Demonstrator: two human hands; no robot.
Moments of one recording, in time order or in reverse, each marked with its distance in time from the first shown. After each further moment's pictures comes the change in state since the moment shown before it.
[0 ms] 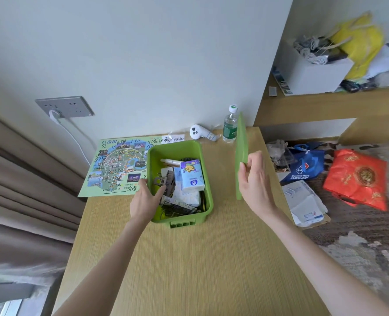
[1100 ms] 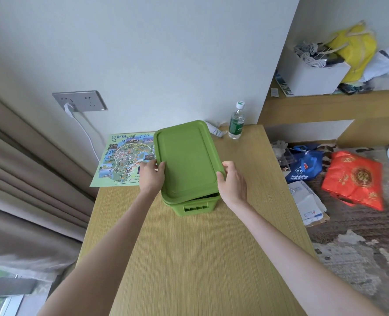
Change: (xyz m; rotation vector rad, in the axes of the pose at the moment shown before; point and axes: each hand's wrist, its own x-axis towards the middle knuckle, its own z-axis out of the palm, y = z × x) left_hand 0.008 0.013 -0.041 -0.288 0.019 -0.013; right_hand -0.047 -0.056 0.063 -0.081 -0.225 0.391
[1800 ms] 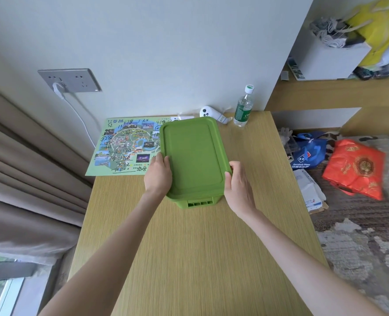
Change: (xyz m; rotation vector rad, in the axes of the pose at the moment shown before) left_hand 0.003 -0.021 0.027 0.209 0.004 0.110; right_hand -0.013 0.032 0.023 -0.065 -0.036 -0.196
